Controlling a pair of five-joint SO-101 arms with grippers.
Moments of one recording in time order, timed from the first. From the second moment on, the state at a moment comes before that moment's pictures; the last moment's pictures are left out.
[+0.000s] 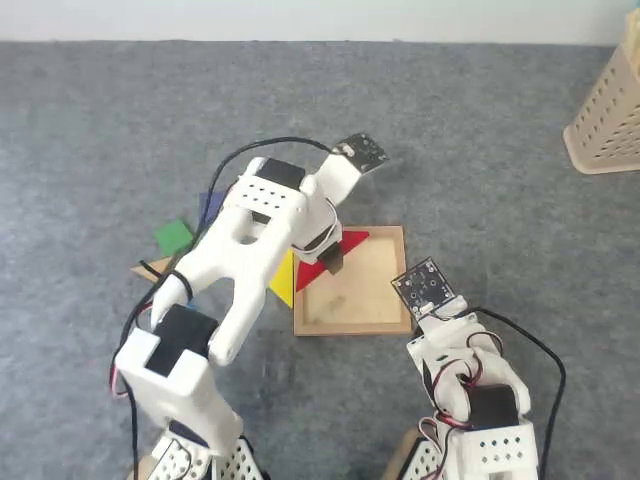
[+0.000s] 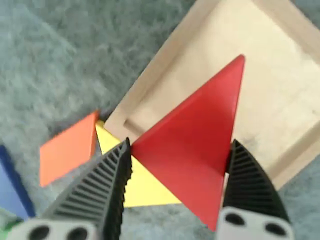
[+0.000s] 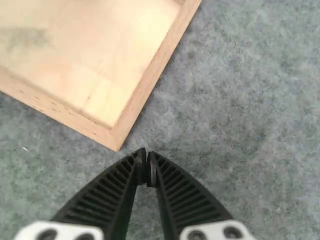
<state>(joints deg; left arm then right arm) 16.4 12.8 10.3 72.3 -24.3 -11.5 -102.8 95.6 69.4 25.3</state>
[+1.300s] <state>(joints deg) 26.1 13.2 22.4 64.7 -39.8 -11.5 -102.8 95.6 69.4 25.3</state>
